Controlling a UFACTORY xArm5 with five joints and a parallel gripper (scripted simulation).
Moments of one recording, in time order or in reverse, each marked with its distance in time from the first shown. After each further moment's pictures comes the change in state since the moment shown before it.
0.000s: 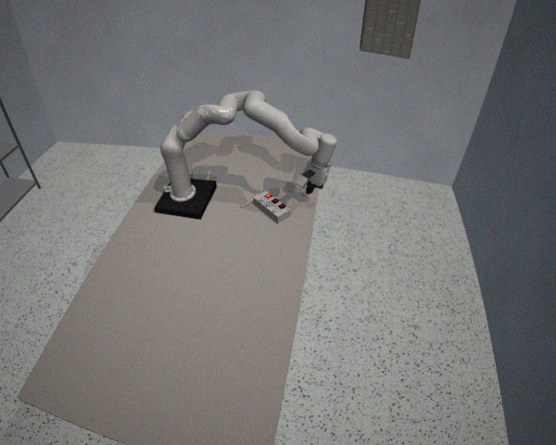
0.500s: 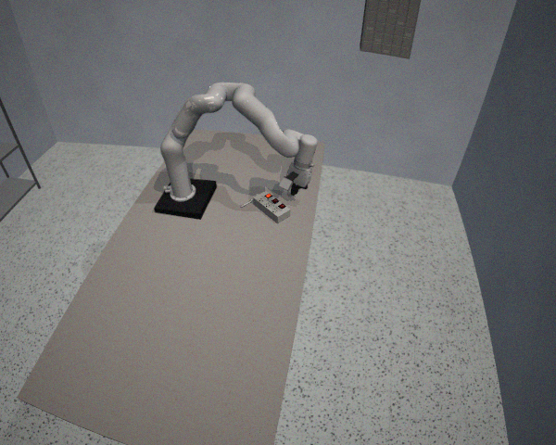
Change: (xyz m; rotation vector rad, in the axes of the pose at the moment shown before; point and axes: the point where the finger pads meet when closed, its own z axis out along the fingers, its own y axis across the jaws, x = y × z) arm 0.031 0.056 0.031 0.033 -0.017 -0.111
